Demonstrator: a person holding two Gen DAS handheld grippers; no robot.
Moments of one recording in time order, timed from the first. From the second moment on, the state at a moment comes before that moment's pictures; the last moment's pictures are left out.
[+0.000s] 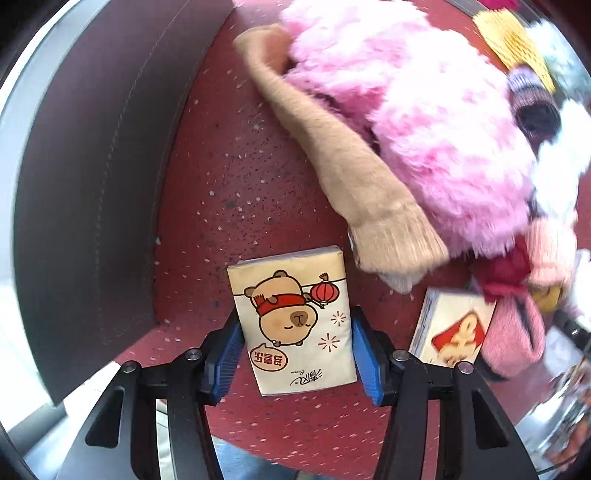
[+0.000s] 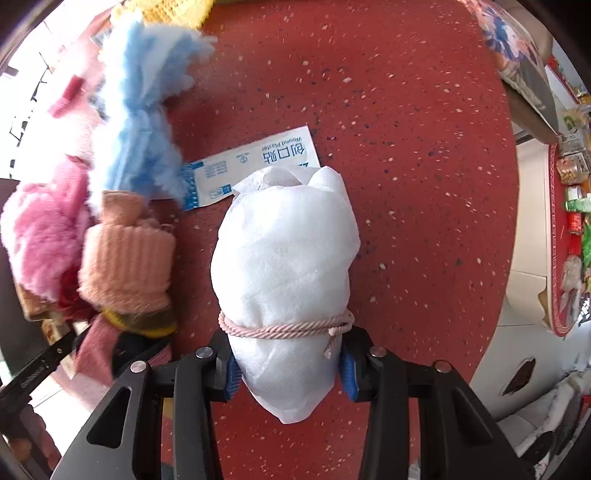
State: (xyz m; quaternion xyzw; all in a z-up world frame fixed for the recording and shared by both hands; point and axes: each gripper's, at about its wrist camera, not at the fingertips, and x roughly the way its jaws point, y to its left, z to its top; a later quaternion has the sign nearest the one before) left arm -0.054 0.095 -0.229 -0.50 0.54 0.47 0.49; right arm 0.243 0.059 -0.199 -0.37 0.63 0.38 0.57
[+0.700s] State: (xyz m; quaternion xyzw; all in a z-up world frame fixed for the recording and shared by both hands) left arm 0.000 0.024 -0.124 -0.37 0.55 0.40 0.64; right arm 0.203 -0.047 -0.141 -0.30 0.66 0.42 0.54
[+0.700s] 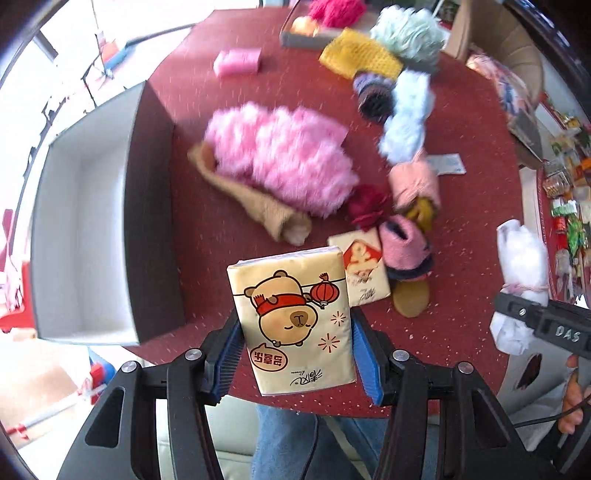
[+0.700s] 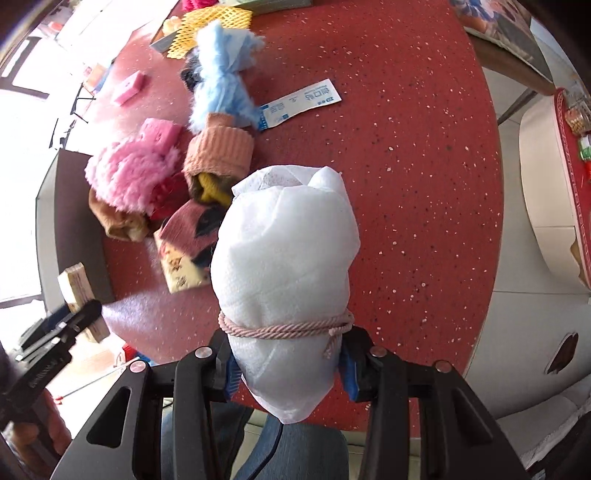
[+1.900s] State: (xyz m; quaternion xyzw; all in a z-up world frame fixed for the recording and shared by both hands) left arm -0.052 0.049 -0.036 -0.35 0.49 0.42 0.68; right arm 0.186 -0.024 -0.079 -0.31 0.60 0.47 0.56
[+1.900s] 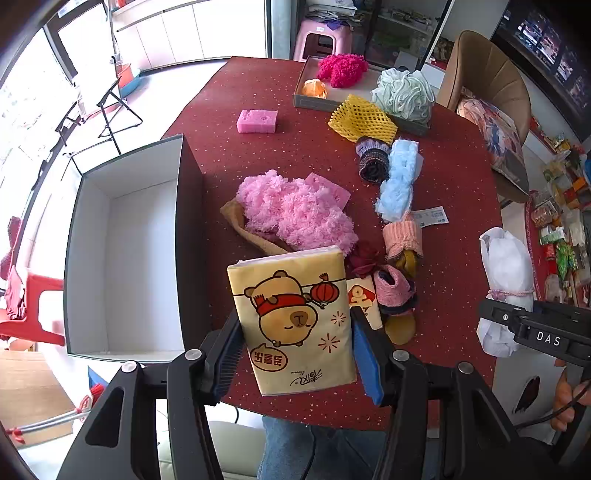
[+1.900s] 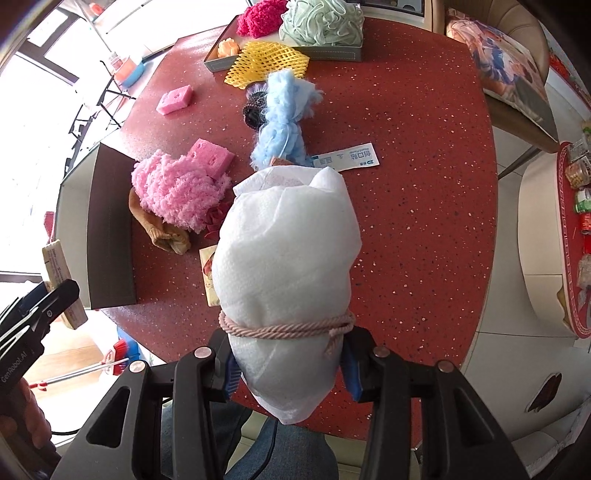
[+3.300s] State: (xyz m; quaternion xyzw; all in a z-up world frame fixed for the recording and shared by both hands) left arm -0.199 0.125 -0.044 -0.34 0.49 0.41 0.69; right arm 0.061 0.042 -0.091 -0.29 0.62 0.42 0.59
